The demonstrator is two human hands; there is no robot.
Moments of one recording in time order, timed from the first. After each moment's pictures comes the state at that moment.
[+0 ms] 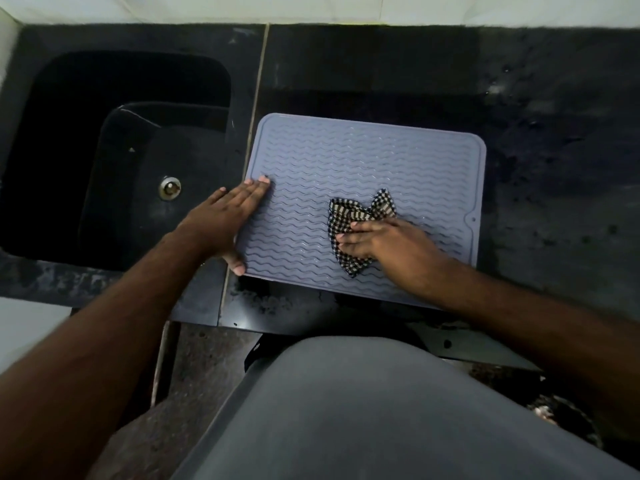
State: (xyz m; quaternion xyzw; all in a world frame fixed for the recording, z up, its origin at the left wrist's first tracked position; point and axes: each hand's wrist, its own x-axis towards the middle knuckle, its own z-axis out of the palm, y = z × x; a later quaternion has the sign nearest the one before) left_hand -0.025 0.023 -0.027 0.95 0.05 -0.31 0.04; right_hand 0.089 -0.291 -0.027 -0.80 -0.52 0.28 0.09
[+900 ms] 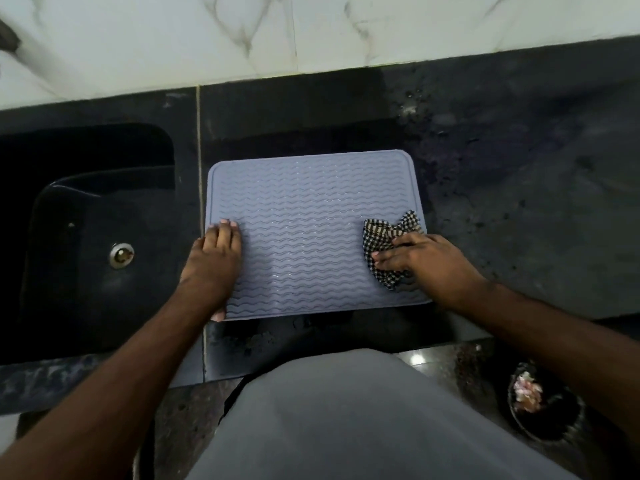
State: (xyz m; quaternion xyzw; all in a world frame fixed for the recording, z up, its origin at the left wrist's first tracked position) left_hand -0.004 -0.026 -0.032 0.93 0.02 -0.31 -0.20; right_hand 0.084 -0.386 -0.018 -0.89 -0.37 0.25 0.02
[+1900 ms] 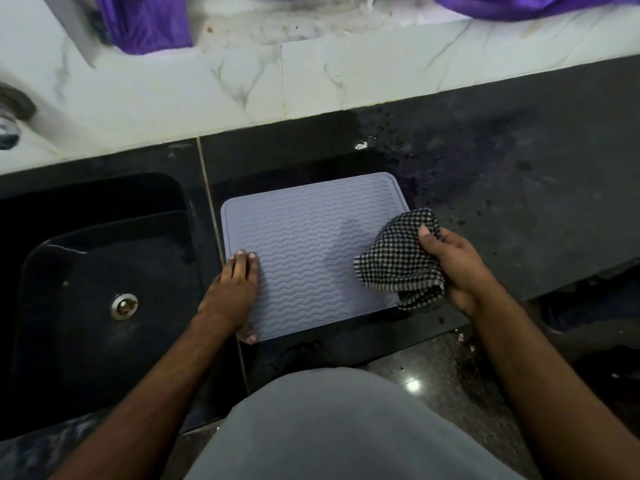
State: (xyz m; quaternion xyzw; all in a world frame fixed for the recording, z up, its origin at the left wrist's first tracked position) left_hand -0.021 0.017 -0.038 0.95 -0.07 -0.30 -0.06; right_hand 0.027 -0.342 0.028 -0.60 0.21 0.16 0.76
